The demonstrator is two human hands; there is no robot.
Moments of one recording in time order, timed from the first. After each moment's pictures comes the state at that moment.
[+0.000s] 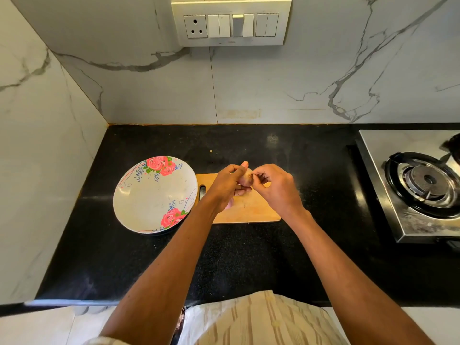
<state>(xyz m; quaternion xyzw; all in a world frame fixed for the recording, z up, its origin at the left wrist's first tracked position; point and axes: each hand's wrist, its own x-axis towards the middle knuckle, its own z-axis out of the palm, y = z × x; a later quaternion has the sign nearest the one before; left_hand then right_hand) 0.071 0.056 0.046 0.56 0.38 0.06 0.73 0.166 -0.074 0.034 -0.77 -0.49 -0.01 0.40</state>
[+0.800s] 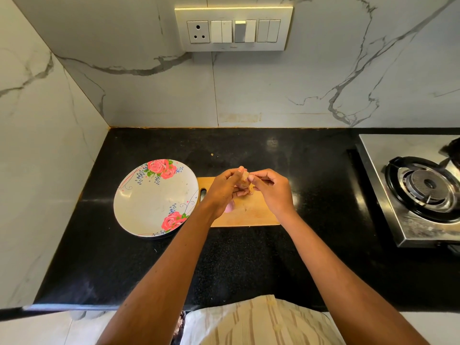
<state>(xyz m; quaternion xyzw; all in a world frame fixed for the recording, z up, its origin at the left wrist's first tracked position) 0.059 0.059 0.047 0.56 0.37 0.10 0.74 0.158 -0.059 0.024 -0.74 -0.26 0.22 0.58</state>
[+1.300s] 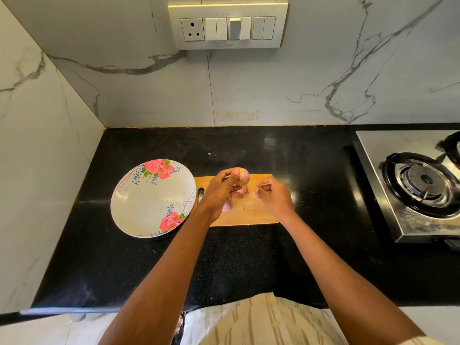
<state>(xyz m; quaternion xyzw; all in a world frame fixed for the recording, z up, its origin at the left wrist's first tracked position) 0.052 0.057 0.042 0.55 0.36 0.11 0.74 0.172 -0.066 -0.010 -0.84 -0.24 0.23 0.42</state>
